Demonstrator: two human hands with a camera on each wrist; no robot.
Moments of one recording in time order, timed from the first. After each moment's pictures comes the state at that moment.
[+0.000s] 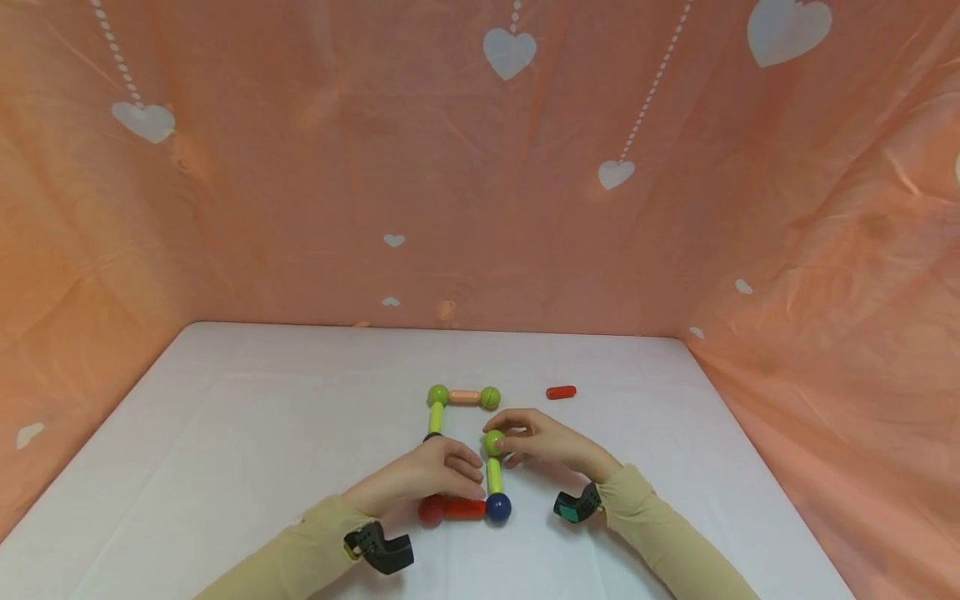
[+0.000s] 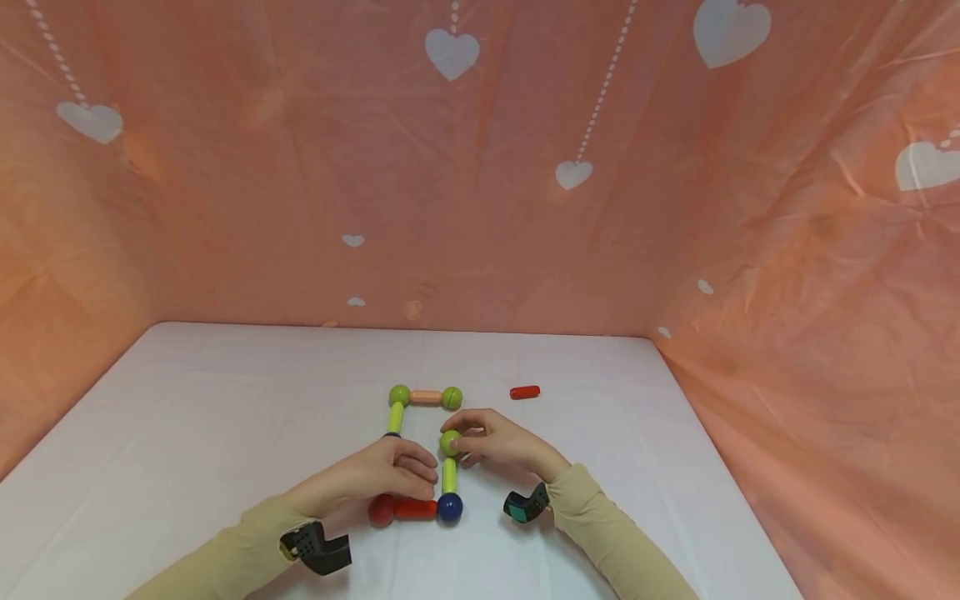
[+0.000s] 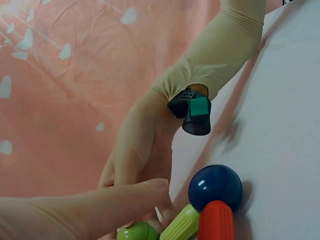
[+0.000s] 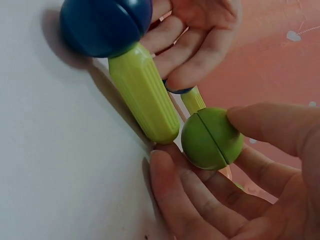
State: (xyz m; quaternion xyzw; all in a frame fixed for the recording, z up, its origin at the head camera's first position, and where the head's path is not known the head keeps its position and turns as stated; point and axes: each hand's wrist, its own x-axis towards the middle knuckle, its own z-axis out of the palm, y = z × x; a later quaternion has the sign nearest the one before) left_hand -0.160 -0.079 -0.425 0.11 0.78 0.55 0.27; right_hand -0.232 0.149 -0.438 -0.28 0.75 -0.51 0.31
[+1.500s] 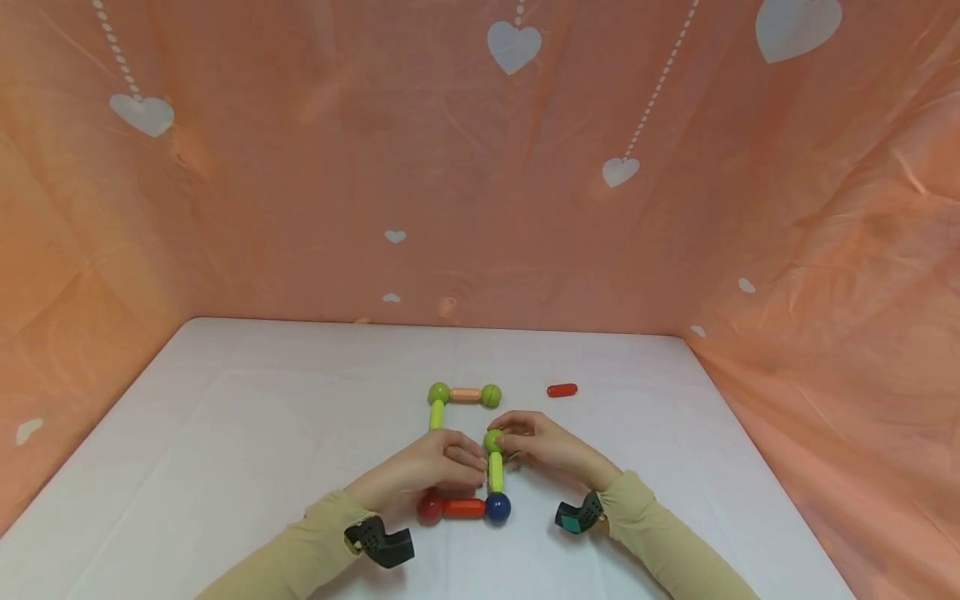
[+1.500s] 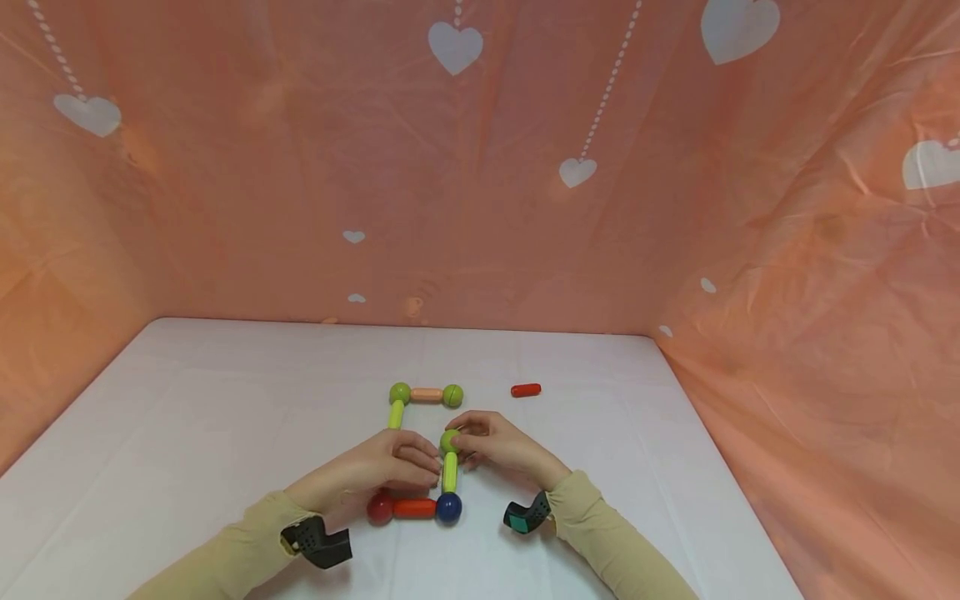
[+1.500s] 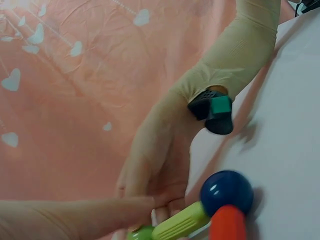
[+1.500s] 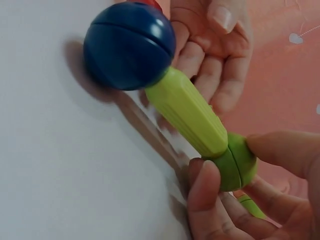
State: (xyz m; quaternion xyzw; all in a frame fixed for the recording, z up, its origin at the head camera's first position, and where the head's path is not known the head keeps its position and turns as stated) left_hand -0.163 -0.081 -0.425 0.09 0.71 0.64 0.28; right_hand -0.226 0.148 -0.446 -0.22 0.74 -0.56 0.30
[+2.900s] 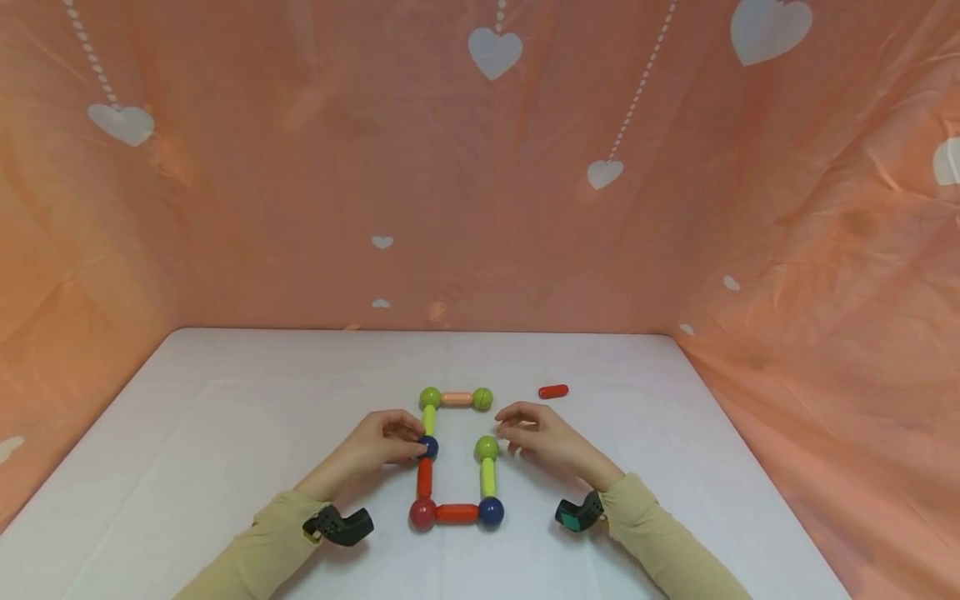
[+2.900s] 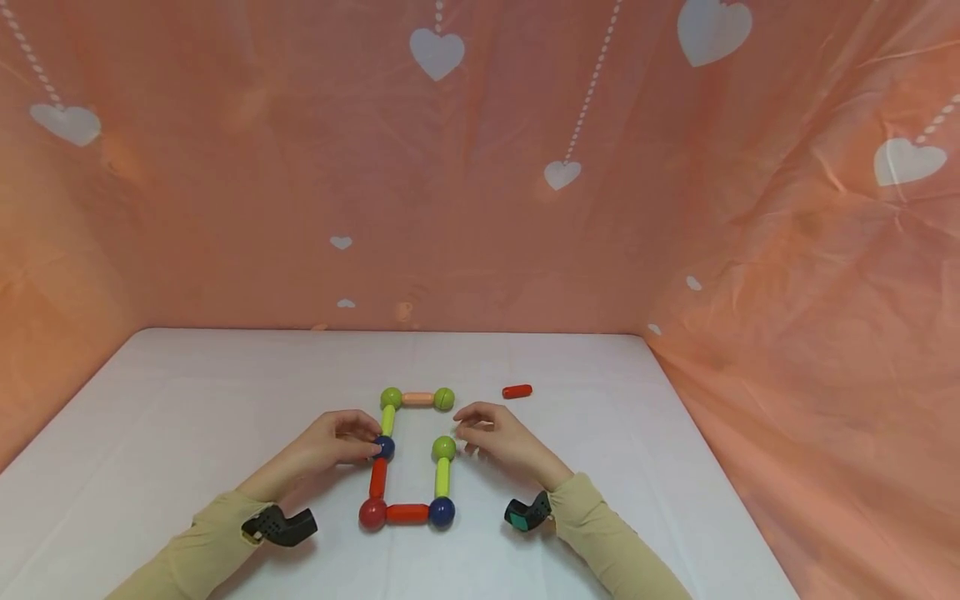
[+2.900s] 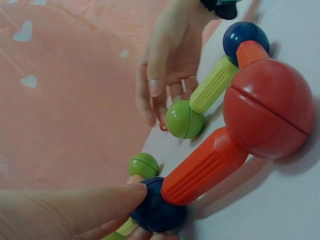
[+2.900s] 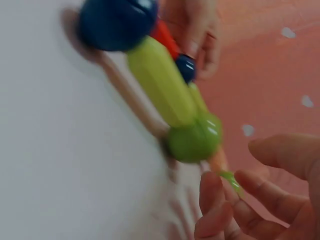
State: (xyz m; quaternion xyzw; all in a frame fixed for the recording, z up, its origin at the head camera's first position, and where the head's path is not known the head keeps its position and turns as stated) left_hand -0.188 -0.137 -0.444 0.09 0.78 0.60 0.14; right_hand -0.227 0.162 -0.439 -0.22 0.80 -0.52 0.20
